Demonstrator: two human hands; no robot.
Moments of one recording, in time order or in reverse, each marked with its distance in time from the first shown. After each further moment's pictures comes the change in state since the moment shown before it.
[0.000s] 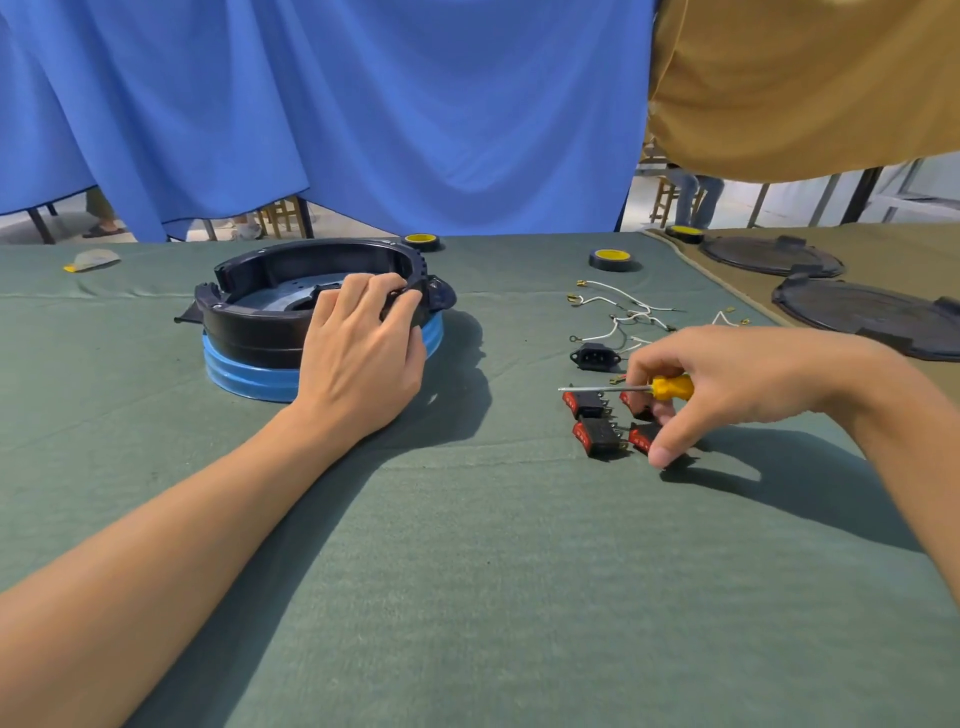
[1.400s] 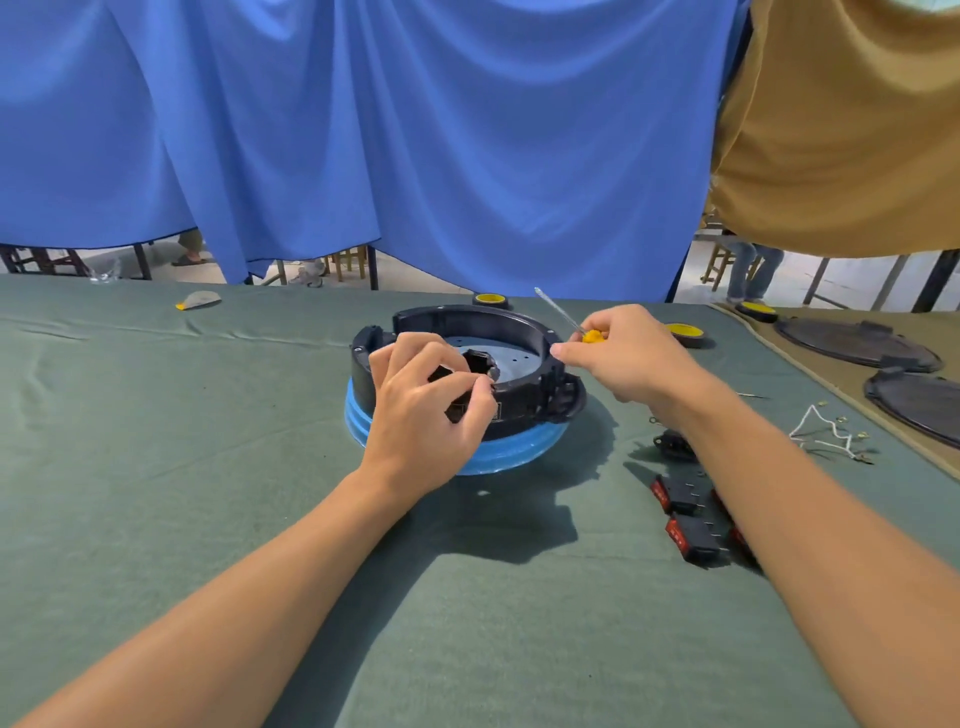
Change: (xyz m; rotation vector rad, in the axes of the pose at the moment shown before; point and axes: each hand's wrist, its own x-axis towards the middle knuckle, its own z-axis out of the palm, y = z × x) left_hand -0.001 -0.017 -0.009 -0.427 0.422 -0.129; right_hand 0.121 -0.089 -0.005 0.428 0.623 0.056
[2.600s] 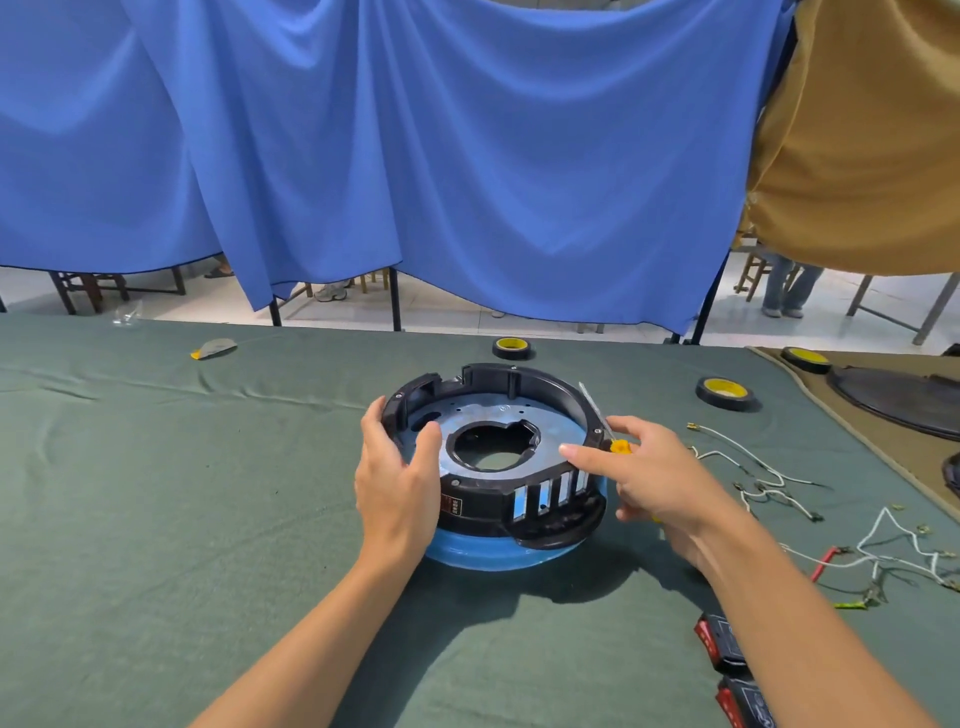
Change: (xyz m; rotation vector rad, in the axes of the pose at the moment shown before) left_hand 0.019 -0.034 0.021 -0.364 -0.056 -0.959; right_hand 0.021 0.022 0.016 0.490 -0.174 0.225
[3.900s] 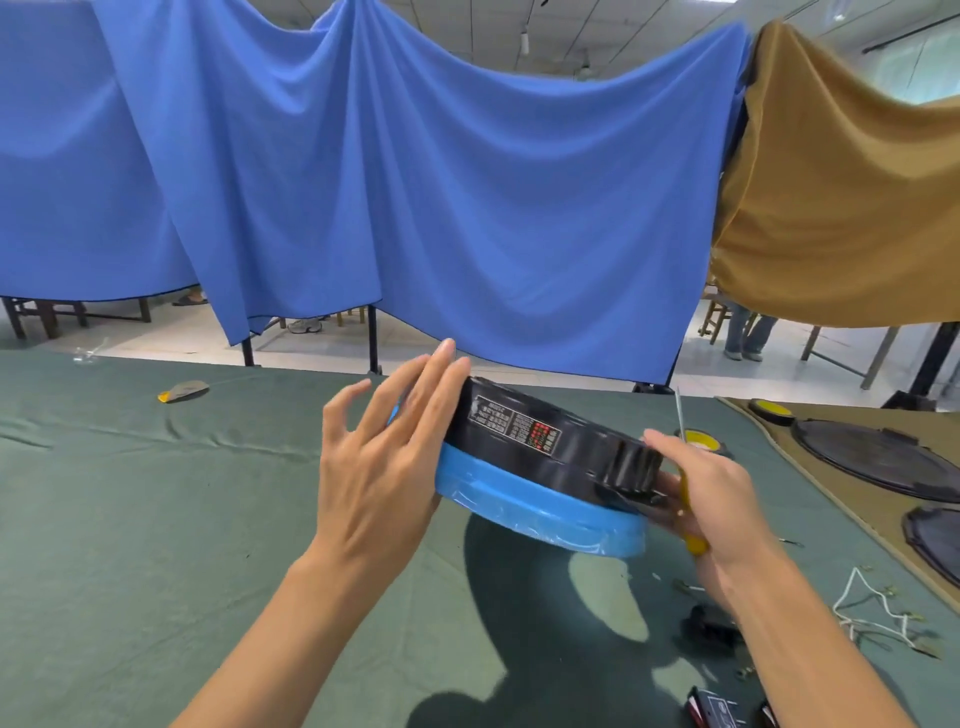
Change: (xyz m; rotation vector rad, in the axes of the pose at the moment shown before) left_hand 0.029 0.065 -0.022 0.725 0.052 1.023; right_hand -0.001 -0.022 -0.031 0.411 0.278 -0.054
